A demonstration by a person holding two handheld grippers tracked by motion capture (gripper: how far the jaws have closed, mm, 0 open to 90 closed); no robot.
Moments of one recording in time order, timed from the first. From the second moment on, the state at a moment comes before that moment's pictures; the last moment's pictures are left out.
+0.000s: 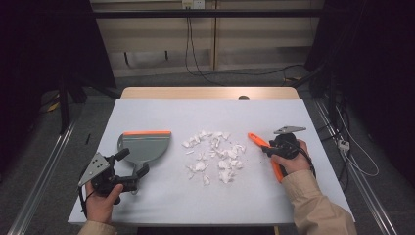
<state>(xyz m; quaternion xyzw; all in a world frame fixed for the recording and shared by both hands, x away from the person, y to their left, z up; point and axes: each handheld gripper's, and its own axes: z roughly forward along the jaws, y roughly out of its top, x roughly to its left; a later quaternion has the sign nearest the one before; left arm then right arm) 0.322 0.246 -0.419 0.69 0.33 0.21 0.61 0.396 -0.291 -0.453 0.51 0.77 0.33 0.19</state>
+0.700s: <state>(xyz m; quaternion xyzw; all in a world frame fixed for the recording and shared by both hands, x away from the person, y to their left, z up) 0.321 0.245 -0.419 0.69 0.33 0.21 0.61 0.409 -0.304 -0.448 0.55 0.75 0.30 0.19</state>
